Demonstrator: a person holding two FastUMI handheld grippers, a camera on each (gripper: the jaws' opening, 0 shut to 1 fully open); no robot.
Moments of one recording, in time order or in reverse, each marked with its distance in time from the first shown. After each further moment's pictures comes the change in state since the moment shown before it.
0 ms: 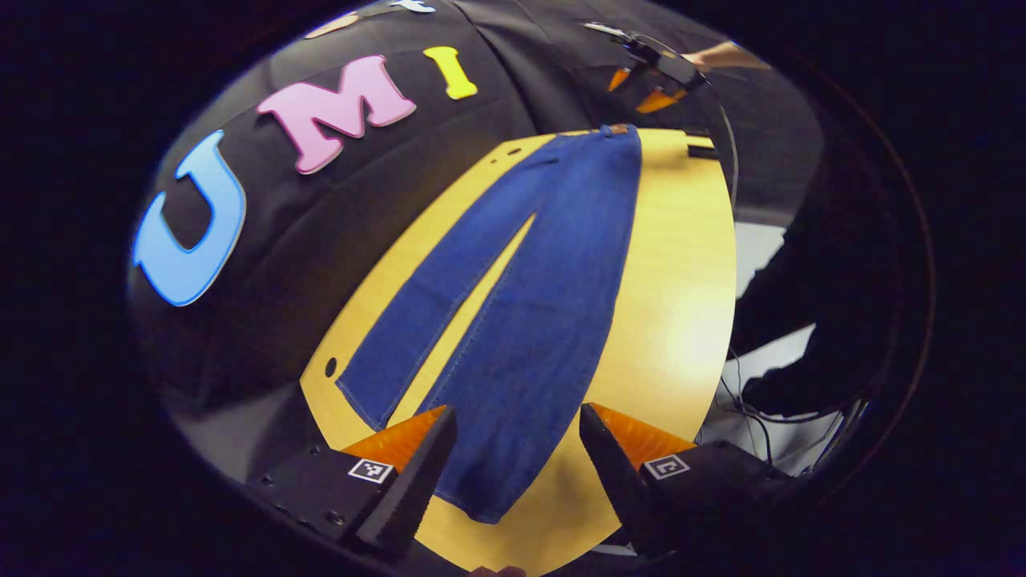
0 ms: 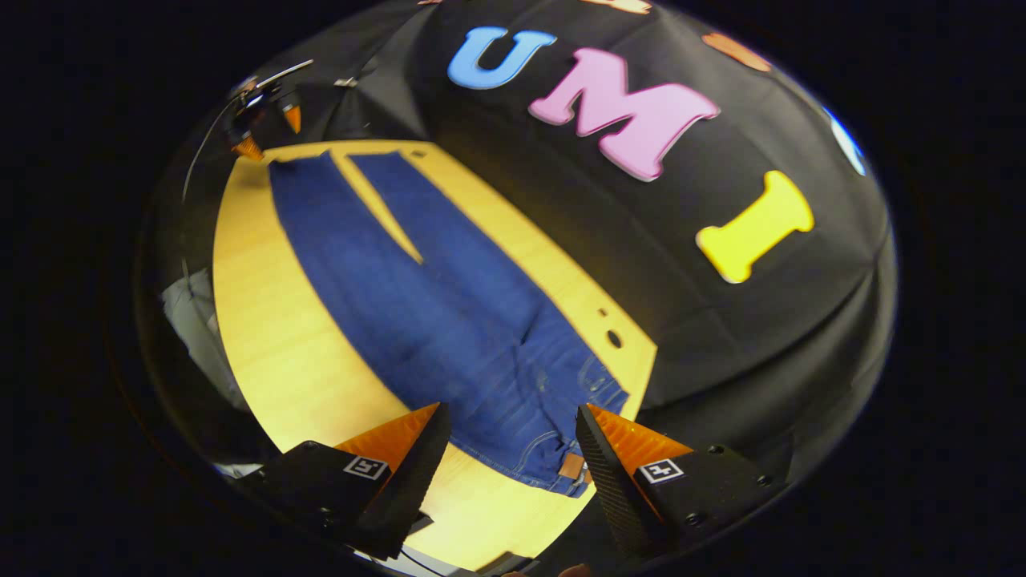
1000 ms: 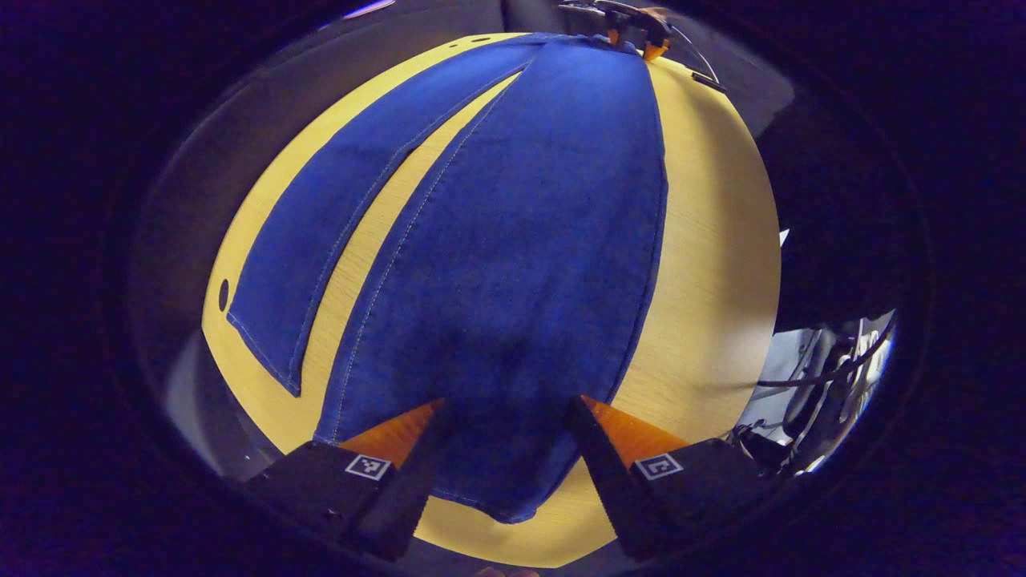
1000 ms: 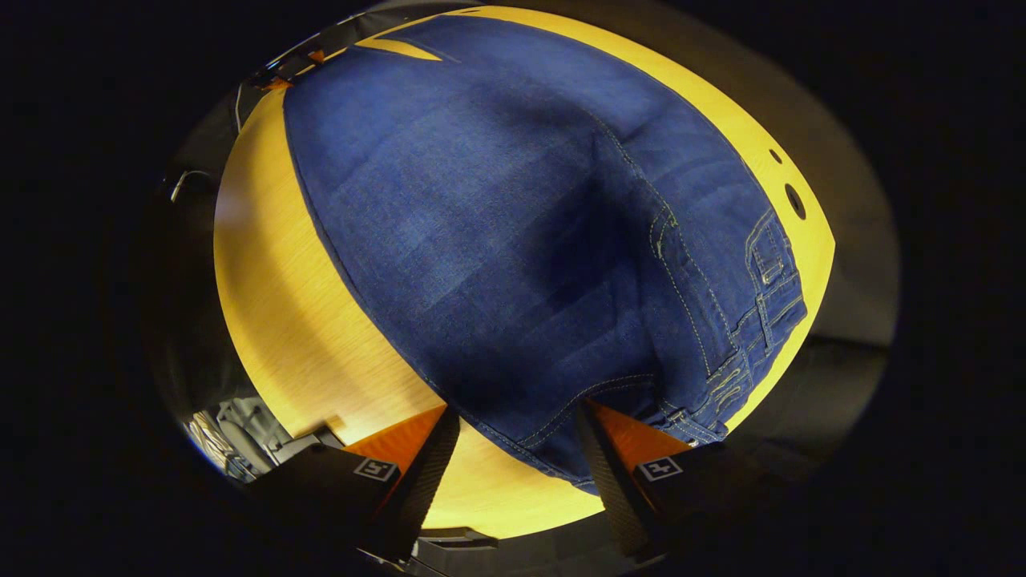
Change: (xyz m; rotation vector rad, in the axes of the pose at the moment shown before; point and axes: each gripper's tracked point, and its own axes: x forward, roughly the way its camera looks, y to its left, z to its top) left arm 0.071 -0.007 -0.065 -0.111 0.361 -0.330; right arm 0.097 -0.004 -0.128 0.053 0.565 0.423
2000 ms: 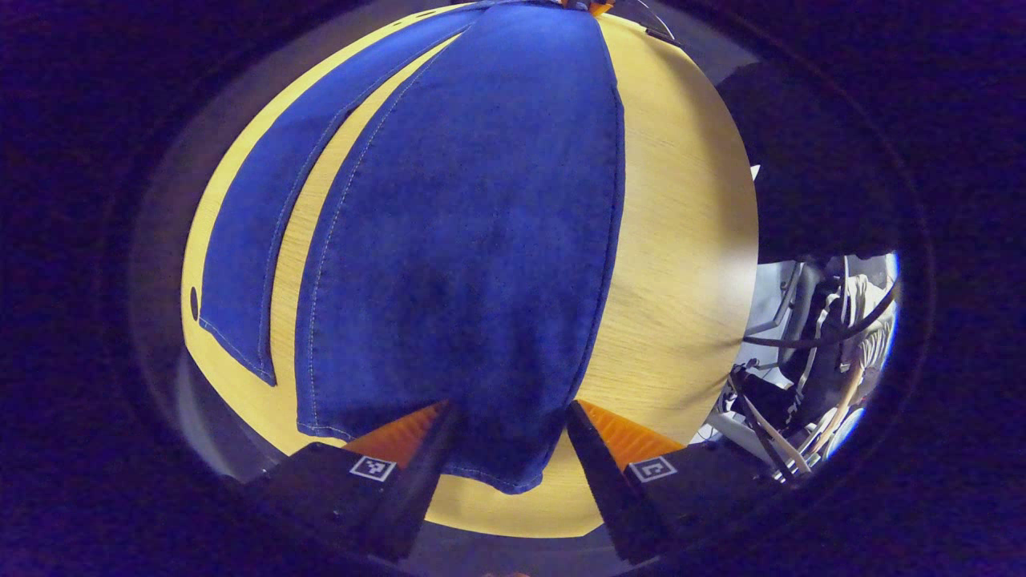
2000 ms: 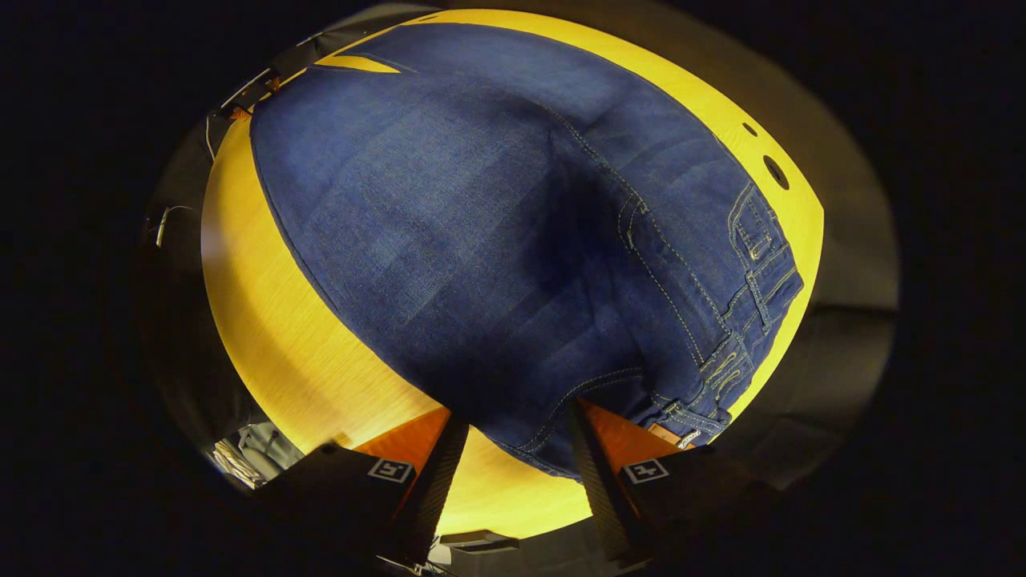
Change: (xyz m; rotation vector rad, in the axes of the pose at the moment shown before) left arm 0.001 -0.004 -0.045 0.172 0.163 -0.064; right arm -0.001 -0.004 0.002 0.081 -0.008 -0.006
